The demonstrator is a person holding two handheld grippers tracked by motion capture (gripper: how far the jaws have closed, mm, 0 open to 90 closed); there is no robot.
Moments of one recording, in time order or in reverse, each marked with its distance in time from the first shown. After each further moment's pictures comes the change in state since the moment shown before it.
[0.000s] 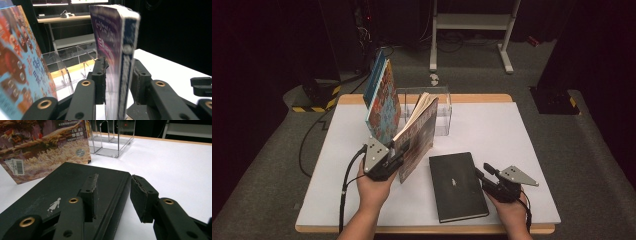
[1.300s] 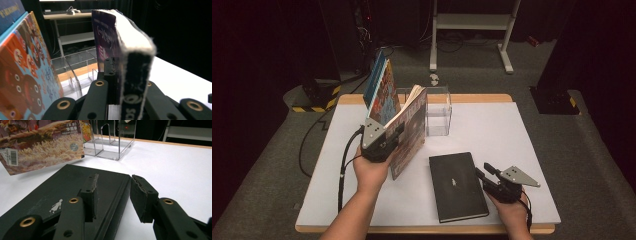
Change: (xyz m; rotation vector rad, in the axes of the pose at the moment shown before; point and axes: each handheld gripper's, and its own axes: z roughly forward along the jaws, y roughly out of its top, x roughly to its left) left arm 0.015 0.032 0.024 0.002 0.067 -0.040; right arm 0.000 0.001 -0.003 -0.018 0.006 0.001
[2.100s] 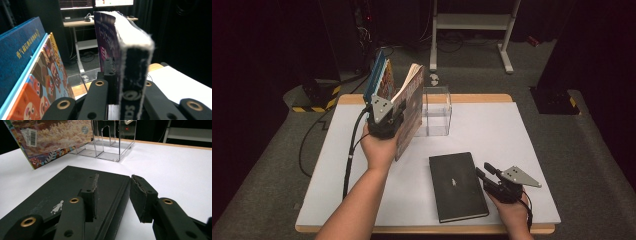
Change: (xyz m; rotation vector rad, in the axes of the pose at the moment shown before) left arm -0.004 0.024 0.053 -0.068 0.113 0.045; right arm 0.000 0.001 -0.002 -0.010 0.006 0.003
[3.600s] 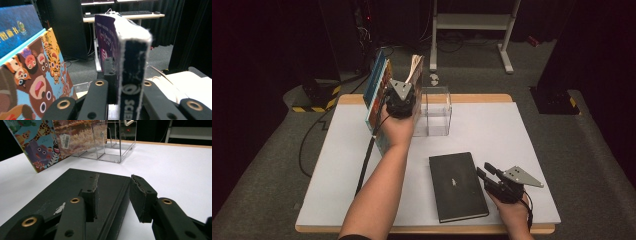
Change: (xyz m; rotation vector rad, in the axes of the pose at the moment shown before) left arm 0.004 -0.028 0.090 -0.029 0.175 0.026; right arm -0.002 0.000 -0.001 -0.013 0.018 0.031
